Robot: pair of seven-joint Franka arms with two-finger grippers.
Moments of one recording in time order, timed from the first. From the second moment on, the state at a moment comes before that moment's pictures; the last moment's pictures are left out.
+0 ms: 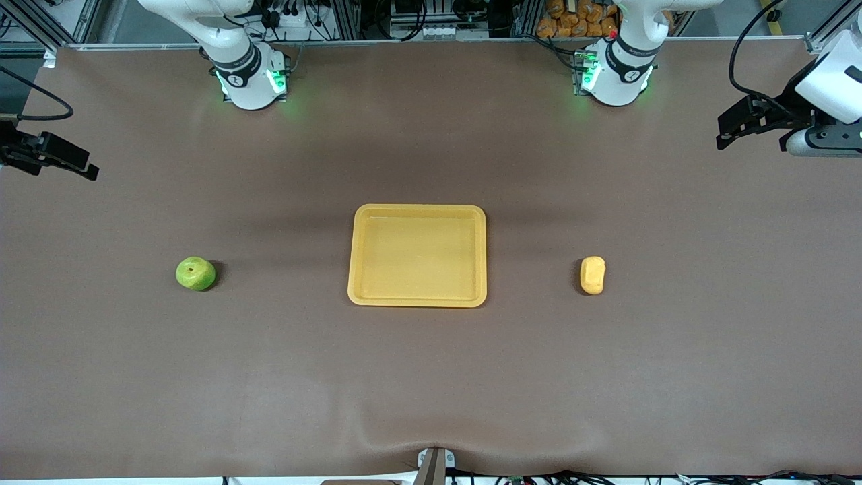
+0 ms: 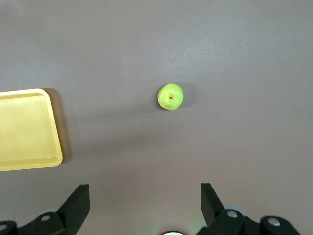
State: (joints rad) left arm -0.05 -0.10 -0.06 -1.62 0.04 1.51 -0.05; right arm -0.03 0.03 -0.03 -1.48 0.04 1.43 0.06
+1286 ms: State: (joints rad) left arm -0.04 0.04 -0.06 -1.67 0.04 1.62 -0.06; right arm -0.03 0.03 -0.03 -1.49 0.04 1.42 0.06
